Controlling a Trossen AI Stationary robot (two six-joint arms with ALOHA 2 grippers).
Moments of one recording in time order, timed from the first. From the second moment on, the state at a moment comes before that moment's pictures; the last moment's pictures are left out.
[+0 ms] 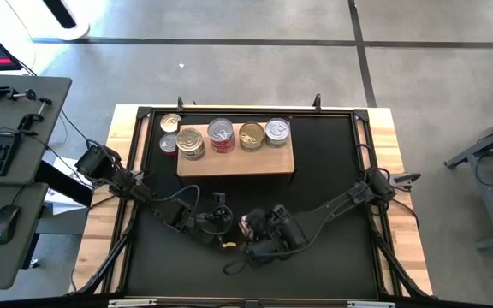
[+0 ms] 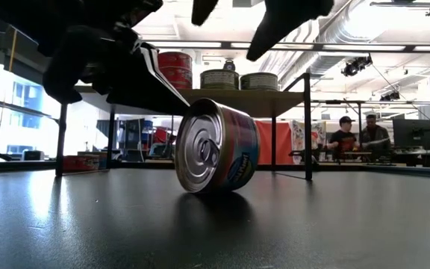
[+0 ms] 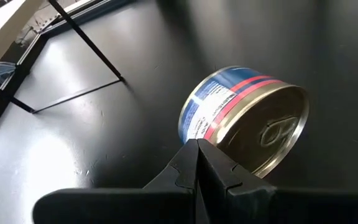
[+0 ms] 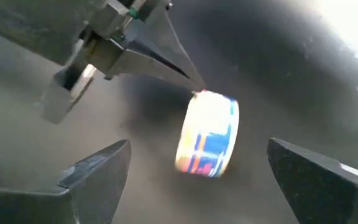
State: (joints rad) left arm -0.49 1.72 0.80 0.25 -0.64 0.02; right arm 0.50 2.10 1.94 -1.09 0.49 1.16
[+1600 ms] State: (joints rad) left arm -0.66 1.25 0.80 -0.31 -0.57 -0.56; right arm 0.43 2.25 2.04 -1.07 0.28 0.93
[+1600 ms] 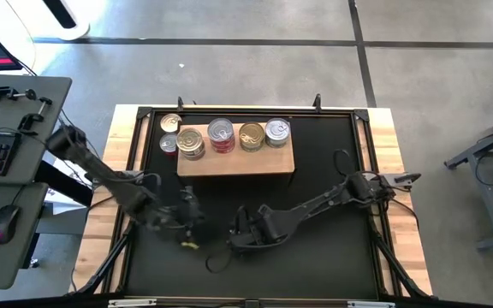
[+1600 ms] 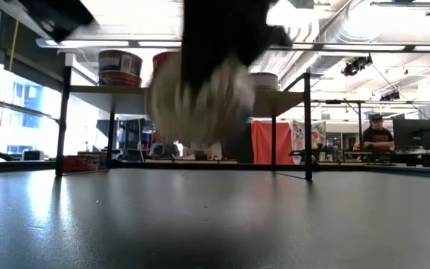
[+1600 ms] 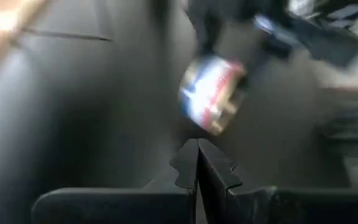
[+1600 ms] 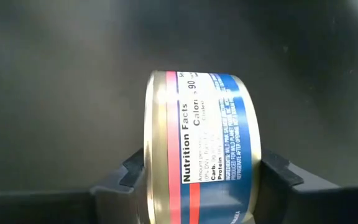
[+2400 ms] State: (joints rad) left arm -1.00 0.96 0.80 -0.15 -0.75 -0.54; right arm 0.20 2.02 2.22 -1.11 0.38 0.71
